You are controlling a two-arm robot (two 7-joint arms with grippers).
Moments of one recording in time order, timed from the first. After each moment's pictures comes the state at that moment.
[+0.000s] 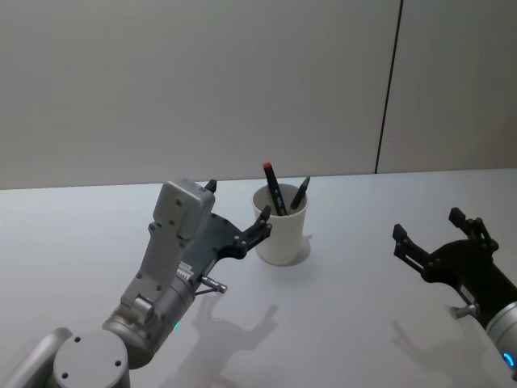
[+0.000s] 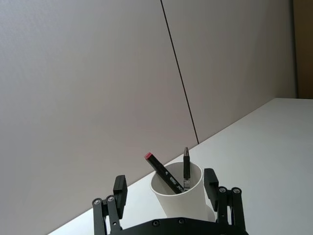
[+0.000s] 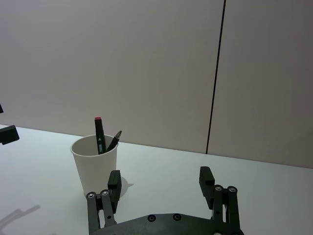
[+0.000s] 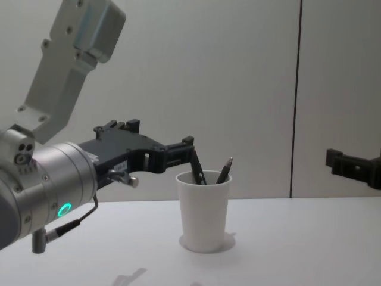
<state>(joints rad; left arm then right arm) -0.24 0.38 0.45 -1.63 -0.20 0.01 -0.01 -0.01 0.34 -0.23 -1.77 0.29 0.03 0.07</state>
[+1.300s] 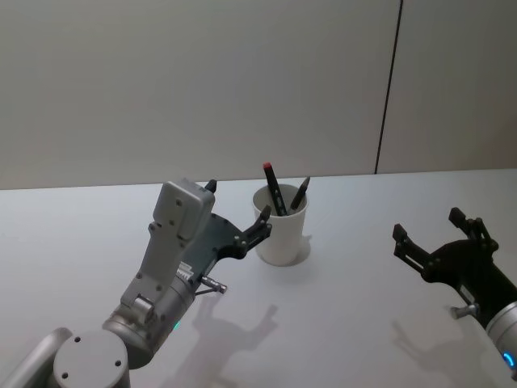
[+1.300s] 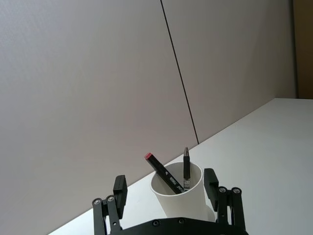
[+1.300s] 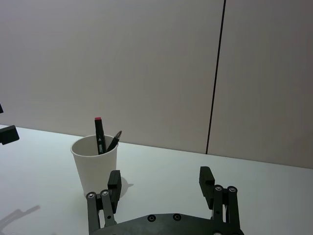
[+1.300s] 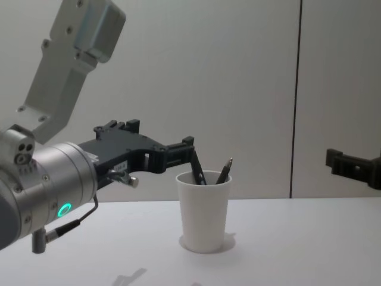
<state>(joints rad) -0.24 0.38 0.45 -1.63 -0.20 0.01 -0.01 -0.01 0.34 -0.23 -1.77 0.29 0.03 0.07</state>
